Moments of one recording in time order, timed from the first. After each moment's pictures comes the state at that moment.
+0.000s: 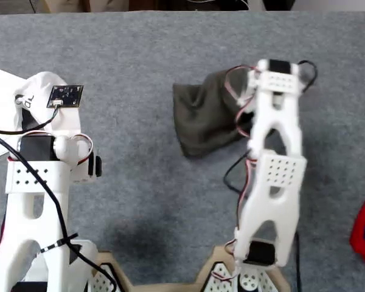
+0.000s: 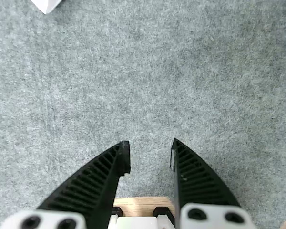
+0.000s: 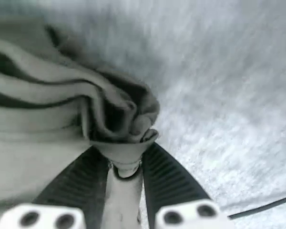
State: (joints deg) left arm -5.5 -37.6 32.3 89.5 -9.7; right arm 8.2 52.6 -51.0 99.2 -60.0
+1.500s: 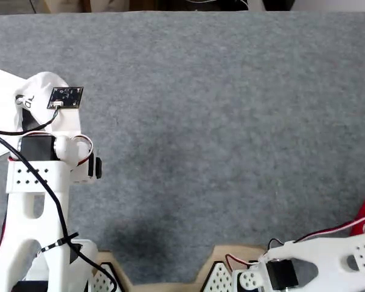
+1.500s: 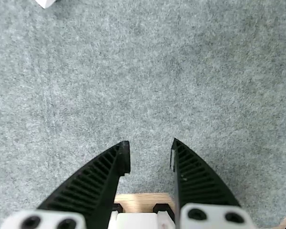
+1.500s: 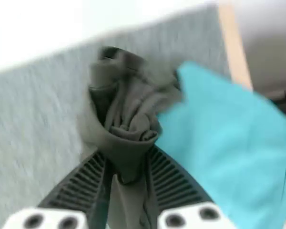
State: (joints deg) left arm -5.5 -37.6 32.5 90.2 -9.7; right arm 77.0 39.8 -84.3 101.4 -32.2
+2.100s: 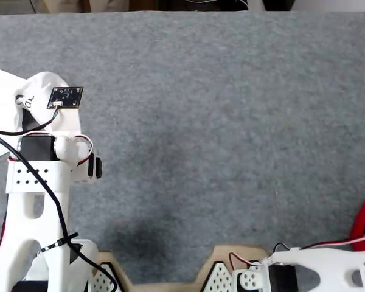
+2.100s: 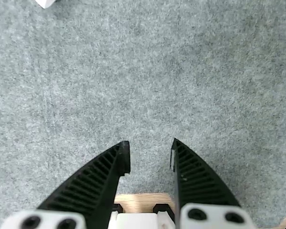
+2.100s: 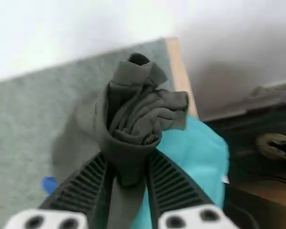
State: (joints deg) left arm -5.5 -37.6 32.5 90.2 -9.7; right arm 87.0 39.8 -82.1 101.5 -21.5
